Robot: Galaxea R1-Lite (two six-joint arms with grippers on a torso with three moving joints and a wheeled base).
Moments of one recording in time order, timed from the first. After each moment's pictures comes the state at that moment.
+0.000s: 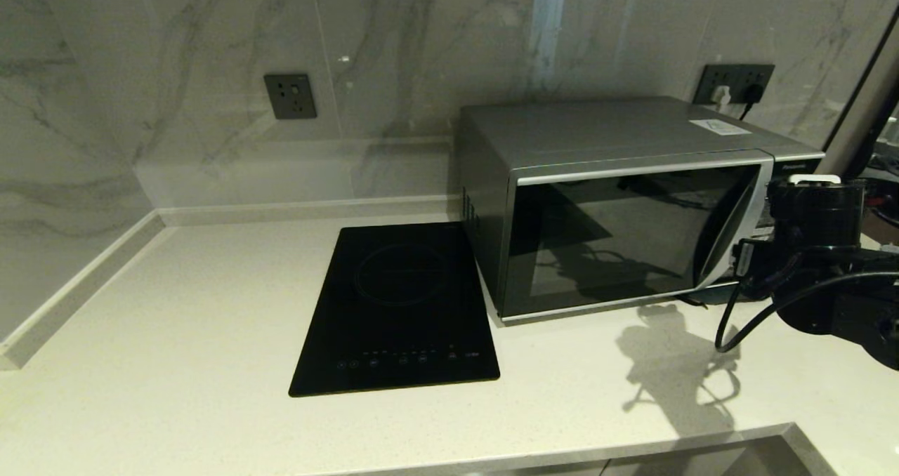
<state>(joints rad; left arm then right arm) 0.00 0.00 0.00 -0.01 0.02 -0.07 0.15 1.74 -0.83 -0.53 -0.83 0.11</state>
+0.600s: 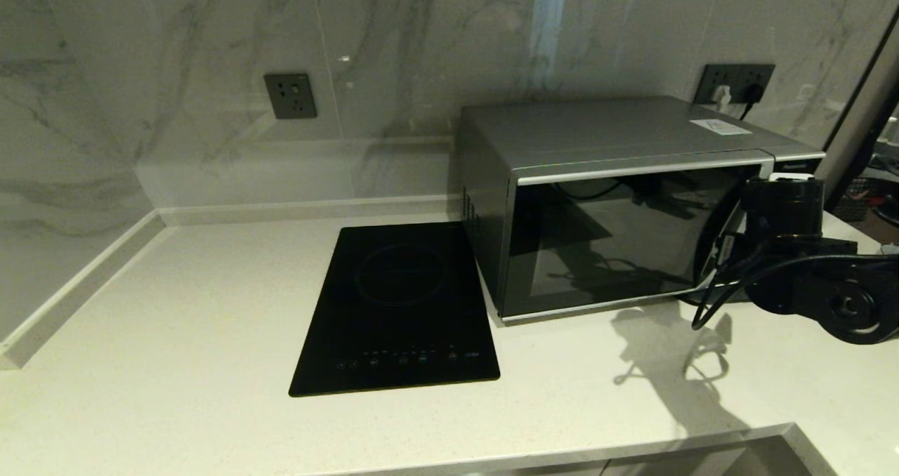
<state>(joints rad) 0.00 0.00 0.00 -0.01 0.02 -0.07 0.12 1.86 -0.95 -0.54 -0.82 0.14</state>
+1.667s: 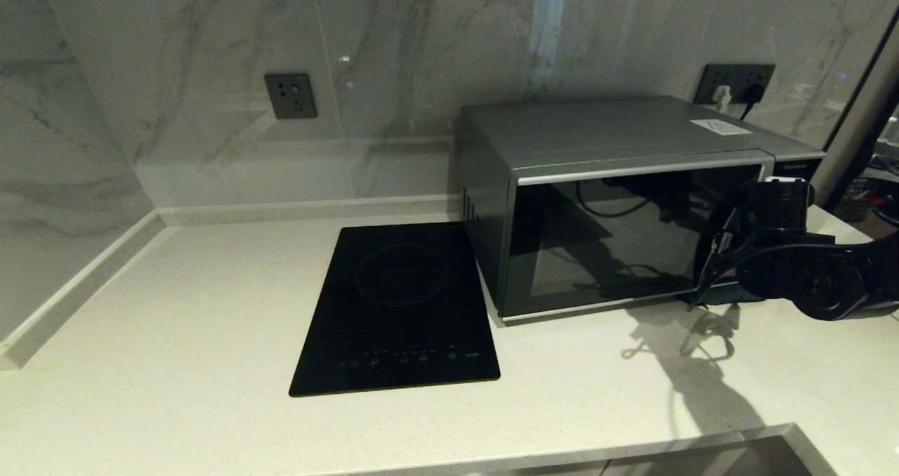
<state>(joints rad) 0.00 0.00 0.00 -0.01 0.02 -0.07 0.01 1.99 -1.07 -0.54 -0.76 0.15</state>
